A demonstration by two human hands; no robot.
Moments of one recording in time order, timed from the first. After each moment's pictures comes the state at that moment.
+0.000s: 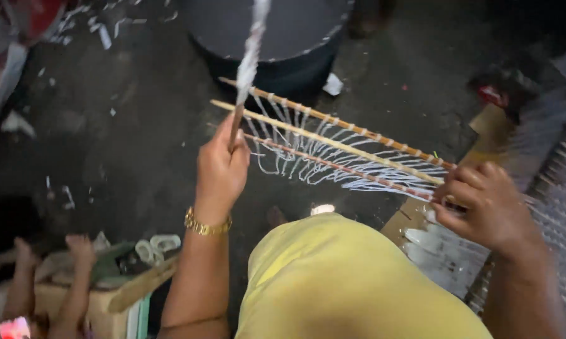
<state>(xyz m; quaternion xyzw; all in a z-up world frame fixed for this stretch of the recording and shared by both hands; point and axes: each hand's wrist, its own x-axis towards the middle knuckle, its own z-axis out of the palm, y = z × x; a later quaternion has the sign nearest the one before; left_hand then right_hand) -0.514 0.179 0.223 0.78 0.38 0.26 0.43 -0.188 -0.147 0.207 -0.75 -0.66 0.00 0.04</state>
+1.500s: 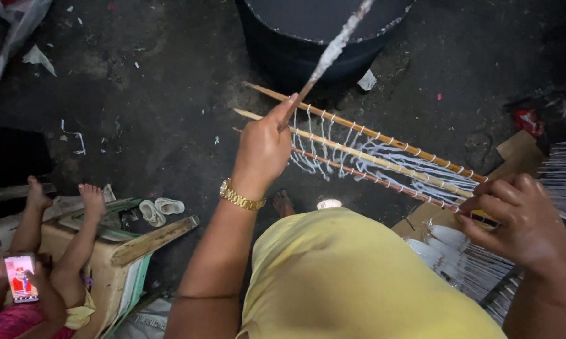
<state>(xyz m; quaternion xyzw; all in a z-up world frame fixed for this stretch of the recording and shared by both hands) -0.519 0.196 0.203 0.80 0.42 0.19 0.37 -0.167 -0.122 0.195 -0.70 -0.71 0.02 -0.04</state>
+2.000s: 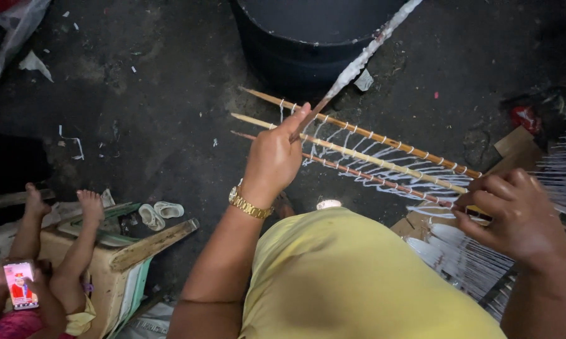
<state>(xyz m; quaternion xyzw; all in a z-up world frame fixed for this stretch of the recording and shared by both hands) -0.507 0.182 0.187 0.84 0.37 0.19 0.36 -0.168 -0.114 0.195 -0.69 -0.72 -0.03 -0.05</state>
